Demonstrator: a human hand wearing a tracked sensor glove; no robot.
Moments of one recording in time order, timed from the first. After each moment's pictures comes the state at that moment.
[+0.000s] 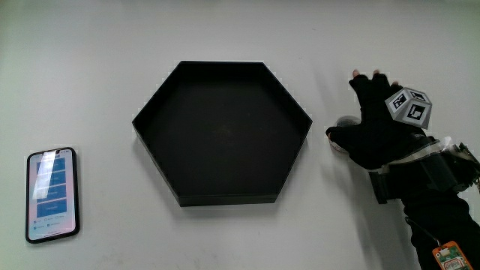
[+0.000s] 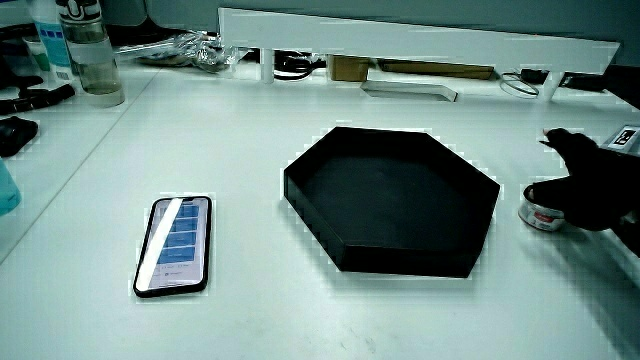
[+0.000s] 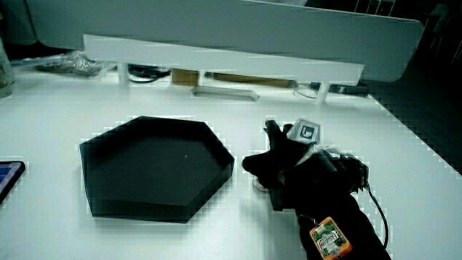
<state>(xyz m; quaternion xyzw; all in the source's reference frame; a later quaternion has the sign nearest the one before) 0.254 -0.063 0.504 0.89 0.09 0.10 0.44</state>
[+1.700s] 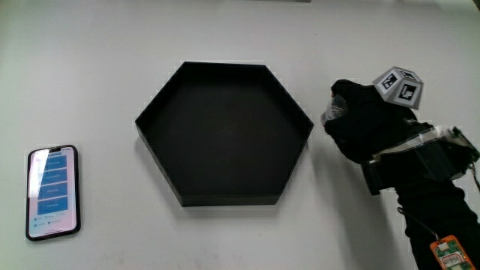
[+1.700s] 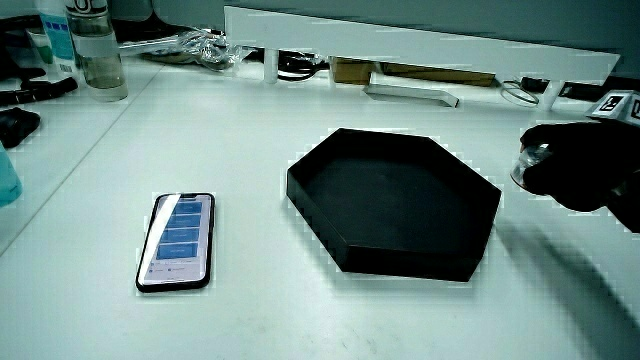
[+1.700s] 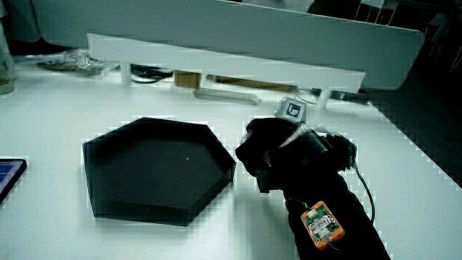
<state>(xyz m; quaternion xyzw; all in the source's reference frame) 0.226 -0.089 0.476 0.89 0.02 0.16 0.43</state>
